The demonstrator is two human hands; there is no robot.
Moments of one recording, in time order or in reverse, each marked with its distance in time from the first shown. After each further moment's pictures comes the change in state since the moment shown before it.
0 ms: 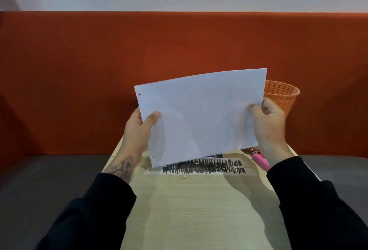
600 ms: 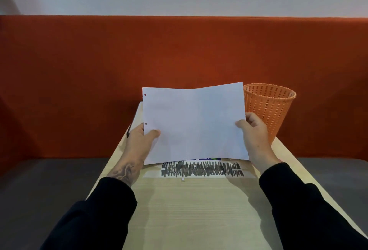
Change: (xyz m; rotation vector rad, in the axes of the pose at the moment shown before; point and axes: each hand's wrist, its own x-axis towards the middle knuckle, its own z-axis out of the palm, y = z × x) left_hand 0.001 -0.020 0.005 0.031 -0.012 -0.132; right_hand -0.007 0.026 0.008 0.022 -0.081 0.186
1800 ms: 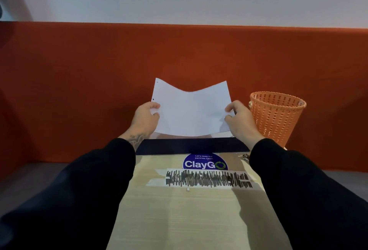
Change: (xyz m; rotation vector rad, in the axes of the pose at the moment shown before) left_hand 0.095 0.030 -0.001 0.589 0.016 0.259; right_hand 0.072 -0.009 0.046 -0.552 -0.104 -0.110
